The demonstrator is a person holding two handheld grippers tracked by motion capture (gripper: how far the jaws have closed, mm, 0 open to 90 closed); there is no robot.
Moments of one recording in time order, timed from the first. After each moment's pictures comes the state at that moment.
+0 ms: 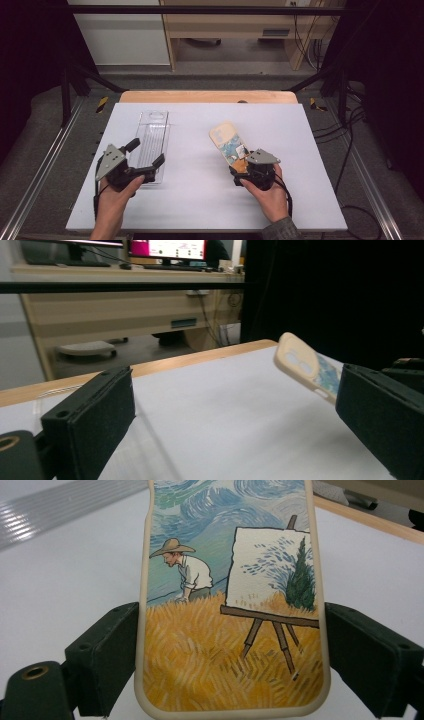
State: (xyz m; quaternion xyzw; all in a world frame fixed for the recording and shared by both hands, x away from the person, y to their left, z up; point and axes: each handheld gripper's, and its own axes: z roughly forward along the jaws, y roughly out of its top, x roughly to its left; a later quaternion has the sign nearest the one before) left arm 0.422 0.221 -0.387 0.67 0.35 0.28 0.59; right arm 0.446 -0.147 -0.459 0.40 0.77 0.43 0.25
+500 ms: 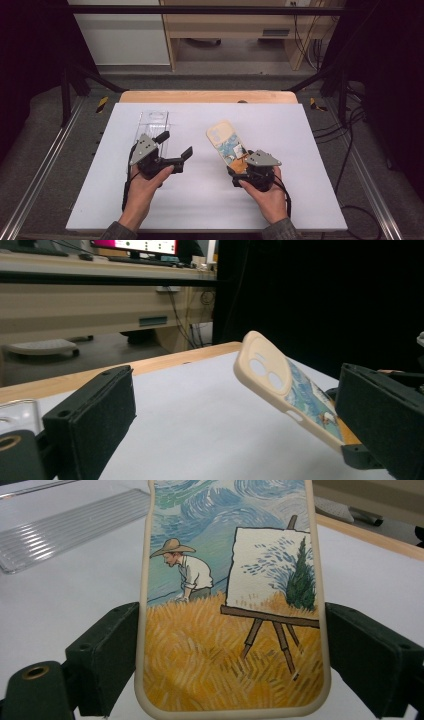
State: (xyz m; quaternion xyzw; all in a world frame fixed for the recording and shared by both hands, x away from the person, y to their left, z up) left arm 0.451 0.166 -0.394 0.68 0.34 0.23 0.61; right arm 0.440 -0.142 -0.454 0.38 0.76 0.45 0.26
